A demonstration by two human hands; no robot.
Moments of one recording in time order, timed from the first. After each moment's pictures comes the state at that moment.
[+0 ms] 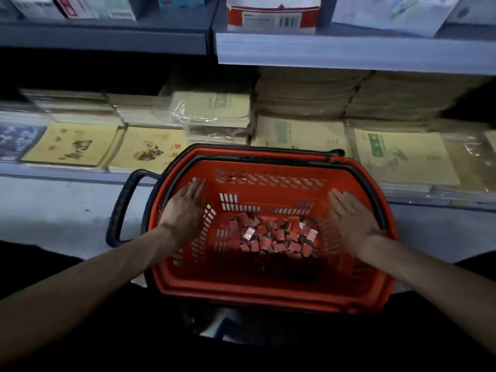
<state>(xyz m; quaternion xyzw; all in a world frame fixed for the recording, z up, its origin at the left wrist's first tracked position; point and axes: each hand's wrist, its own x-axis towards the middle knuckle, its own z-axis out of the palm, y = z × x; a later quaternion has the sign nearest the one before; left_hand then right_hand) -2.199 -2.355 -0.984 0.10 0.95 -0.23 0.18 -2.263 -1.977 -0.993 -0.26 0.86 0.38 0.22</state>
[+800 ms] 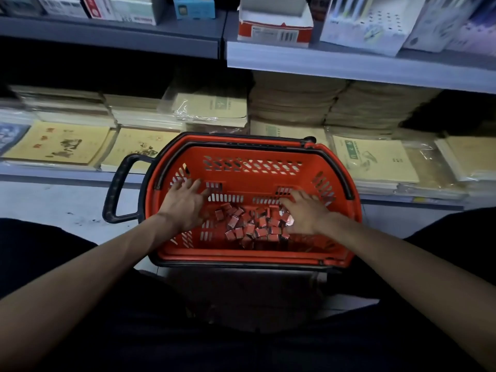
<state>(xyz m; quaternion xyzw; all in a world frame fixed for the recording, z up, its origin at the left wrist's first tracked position) -2.184 -2.363 -0.965 0.08 0.98 -0.09 0.15 -2.246 -2.048 -0.982 -0.24 0.93 0.12 0.27</state>
